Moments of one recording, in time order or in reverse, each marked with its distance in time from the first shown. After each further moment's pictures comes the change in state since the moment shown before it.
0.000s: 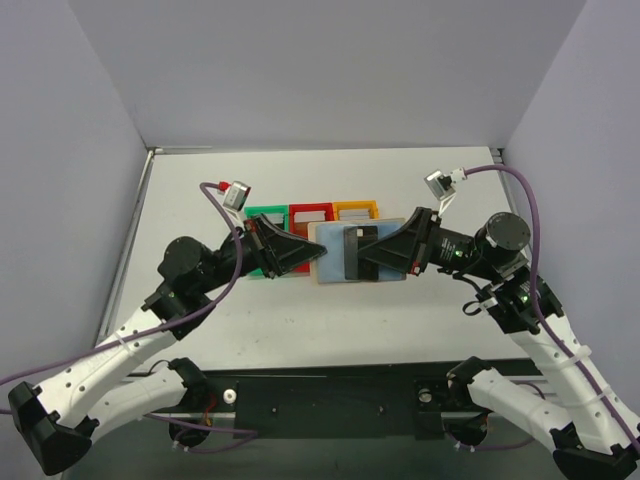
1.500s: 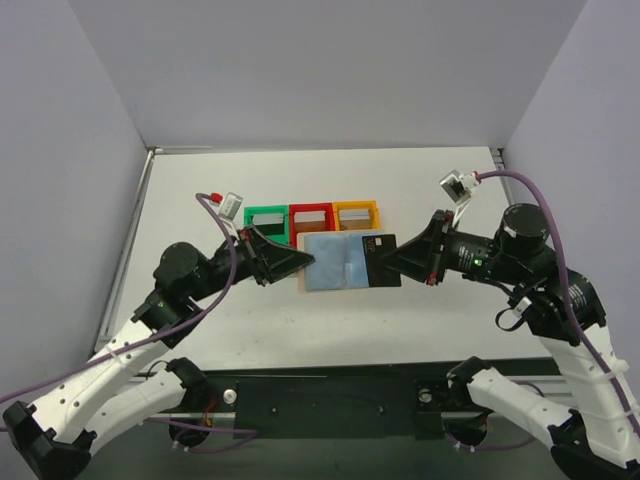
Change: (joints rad) left arm 0.059 -0.093 -0.063 -0.146 0.002 0.061; right arm -0.008 0.034 0.280 -0.521 0.085 -0.396
